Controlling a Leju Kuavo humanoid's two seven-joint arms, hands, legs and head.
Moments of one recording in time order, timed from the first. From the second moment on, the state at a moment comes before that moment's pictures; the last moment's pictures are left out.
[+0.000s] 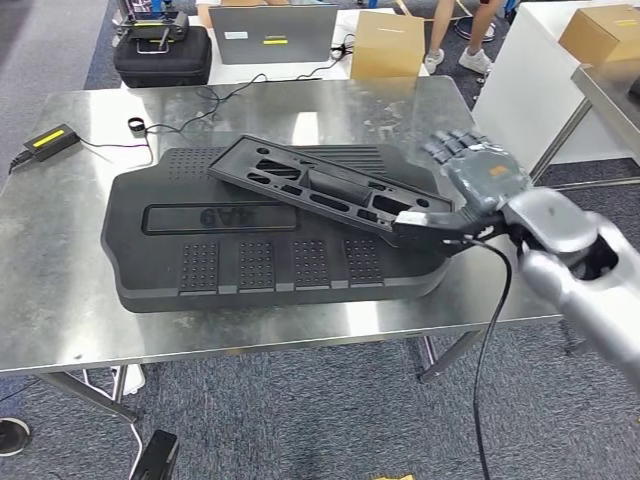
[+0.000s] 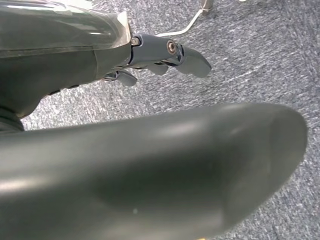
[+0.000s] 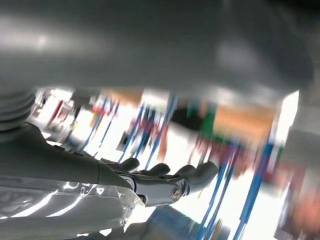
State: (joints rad) left arm -0.10 -0.20 0.92 -0.21 -1.07 0.15 -0.48; right arm -0.79 -0.52 0.75 -1.43 0.90 -0.01 0.09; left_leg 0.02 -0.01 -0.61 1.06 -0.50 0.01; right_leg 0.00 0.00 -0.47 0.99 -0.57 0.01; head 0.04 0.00
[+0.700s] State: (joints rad) left arm -0.11 -0.21 0.92 -0.21 -1.10 0.25 -0.43; right arm 0.07 0.11 0.07 -1.95 0.98 -0.70 -0.51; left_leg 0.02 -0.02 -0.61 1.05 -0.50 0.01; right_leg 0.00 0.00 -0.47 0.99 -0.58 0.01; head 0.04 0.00
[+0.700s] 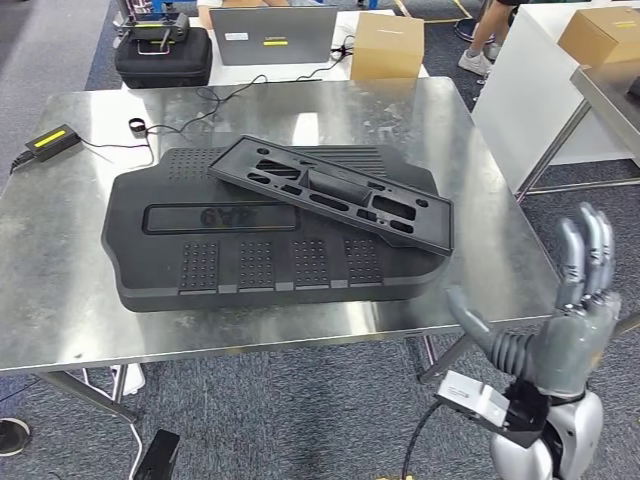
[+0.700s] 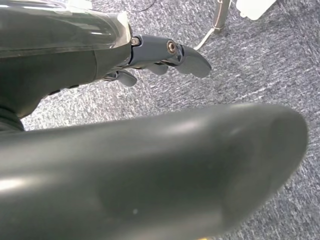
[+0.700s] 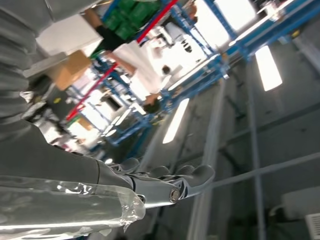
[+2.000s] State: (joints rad) left arm -0.10 -0.21 0.92 -0.21 -1.09 0.31 -0.42; right arm 0.20 0.21 0.01 -1.98 0.96 -0.70 -0.54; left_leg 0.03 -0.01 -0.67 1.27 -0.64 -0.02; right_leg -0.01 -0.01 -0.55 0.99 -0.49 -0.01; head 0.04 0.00
